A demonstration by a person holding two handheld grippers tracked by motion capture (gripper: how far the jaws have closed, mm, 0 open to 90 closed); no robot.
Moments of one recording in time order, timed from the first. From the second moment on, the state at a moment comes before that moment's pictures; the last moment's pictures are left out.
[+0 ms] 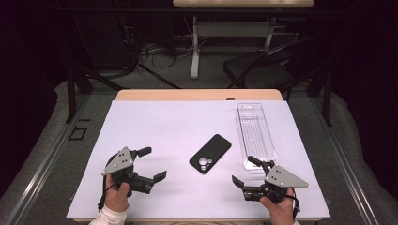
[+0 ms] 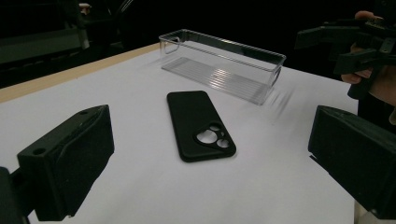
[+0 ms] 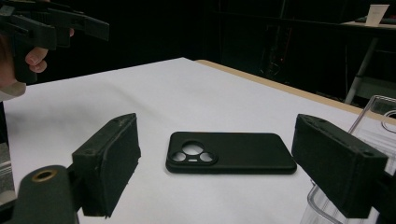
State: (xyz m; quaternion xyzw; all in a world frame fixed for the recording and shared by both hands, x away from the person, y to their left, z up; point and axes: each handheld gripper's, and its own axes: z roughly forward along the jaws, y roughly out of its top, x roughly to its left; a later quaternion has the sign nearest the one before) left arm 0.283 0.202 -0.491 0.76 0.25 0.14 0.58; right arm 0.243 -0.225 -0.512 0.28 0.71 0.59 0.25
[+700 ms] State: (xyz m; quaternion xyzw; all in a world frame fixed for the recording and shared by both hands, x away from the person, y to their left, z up) left arm 0.296 0.186 -0.479 0.77 0.27 0.10 0.57; right arm 0.244 -0.223 -0.512 0.29 0.71 0.59 0.25
